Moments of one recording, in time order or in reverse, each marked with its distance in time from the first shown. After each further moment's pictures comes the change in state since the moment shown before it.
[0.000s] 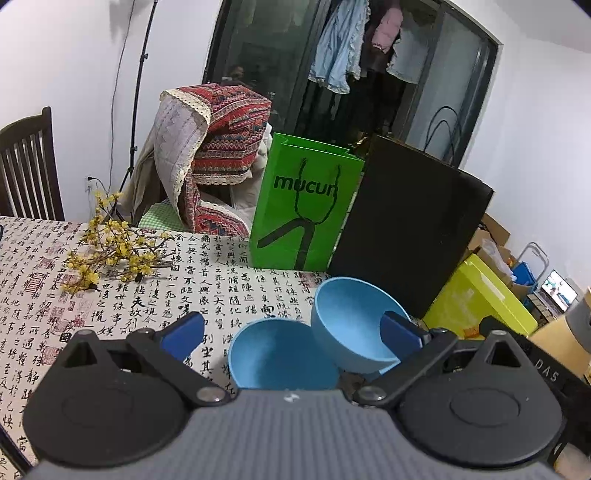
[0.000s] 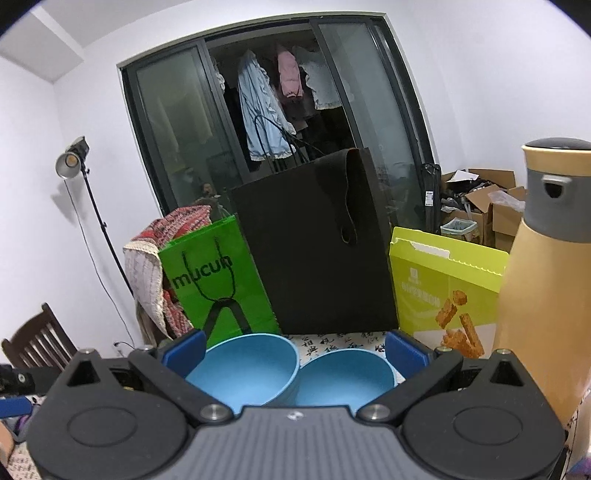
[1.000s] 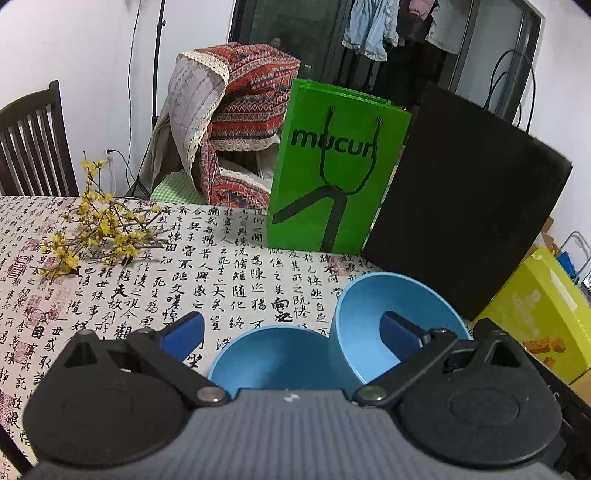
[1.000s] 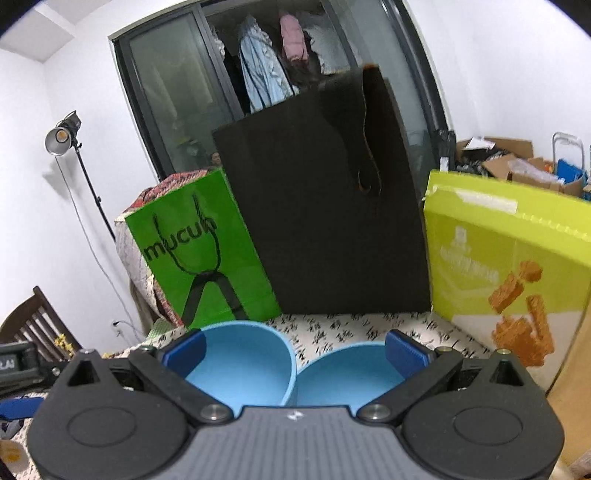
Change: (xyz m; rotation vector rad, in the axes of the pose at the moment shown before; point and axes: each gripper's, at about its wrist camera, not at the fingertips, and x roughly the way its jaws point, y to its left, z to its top) left arm 0.123 -0.021 0.006 -0.021 0.104 0.134; right arm 0.123 -0.011 -0.018 0.006 0.109 0.042
